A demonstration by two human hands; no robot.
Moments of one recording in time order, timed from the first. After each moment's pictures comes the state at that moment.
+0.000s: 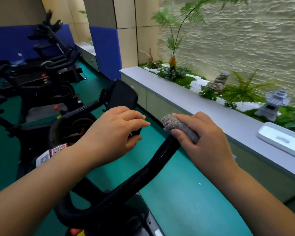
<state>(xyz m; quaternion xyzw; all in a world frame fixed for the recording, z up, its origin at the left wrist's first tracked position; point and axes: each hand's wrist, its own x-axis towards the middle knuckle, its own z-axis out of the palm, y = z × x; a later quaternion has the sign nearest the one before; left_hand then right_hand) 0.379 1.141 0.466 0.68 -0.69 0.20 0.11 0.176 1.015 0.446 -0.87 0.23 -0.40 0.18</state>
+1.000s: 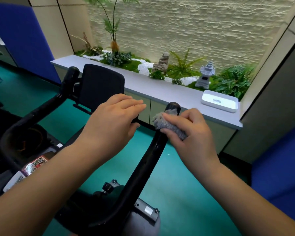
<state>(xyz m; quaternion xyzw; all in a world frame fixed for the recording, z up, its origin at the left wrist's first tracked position) 0.403 1.140 0.447 0.58 -0.77 0.17 0.21 0.197 1.098 0.407 -0.81 0.38 -0.45 0.05</state>
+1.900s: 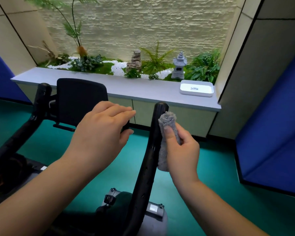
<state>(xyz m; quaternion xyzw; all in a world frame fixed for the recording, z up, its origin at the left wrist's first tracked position) 0.417 1.132 0.455 0.53 -0.81 0.17 0.20 0.245 1.133 0.385 -0.43 0.53 -0.63 0.37</state>
